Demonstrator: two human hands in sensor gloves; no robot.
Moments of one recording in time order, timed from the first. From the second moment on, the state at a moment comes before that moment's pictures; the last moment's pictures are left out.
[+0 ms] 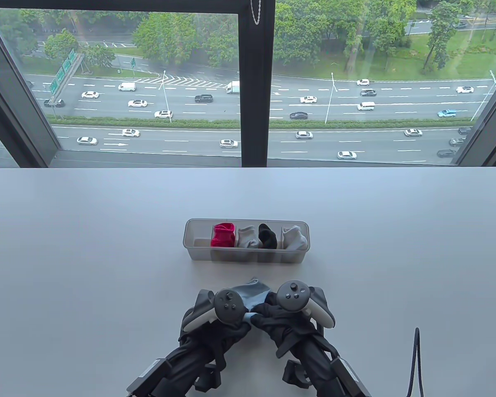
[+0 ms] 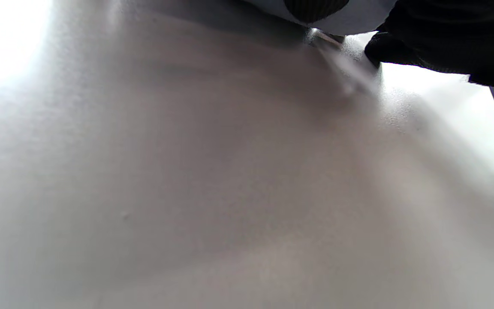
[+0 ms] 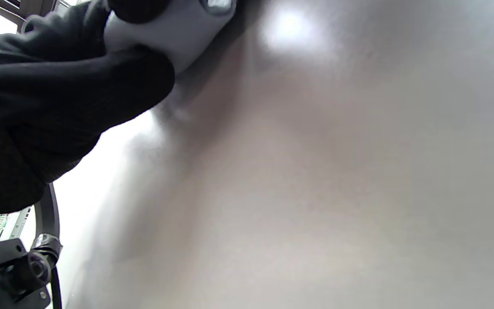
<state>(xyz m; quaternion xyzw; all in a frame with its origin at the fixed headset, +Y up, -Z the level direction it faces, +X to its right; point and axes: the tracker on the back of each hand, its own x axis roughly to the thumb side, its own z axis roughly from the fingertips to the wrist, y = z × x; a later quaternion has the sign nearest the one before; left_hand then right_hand) -0.107 -0.778 -0.303 -0.28 -0.19 0.16 0.93 0.072 -0.789 -0.307 0.14 0.33 0.86 0.37</state>
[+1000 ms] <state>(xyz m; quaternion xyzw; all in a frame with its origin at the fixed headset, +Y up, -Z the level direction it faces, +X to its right) -0.098 -0.774 -0.297 -0.24 -0.22 0.08 0.94 0.067 -0.785 -0.309 0.13 0.32 0.86 0.37</state>
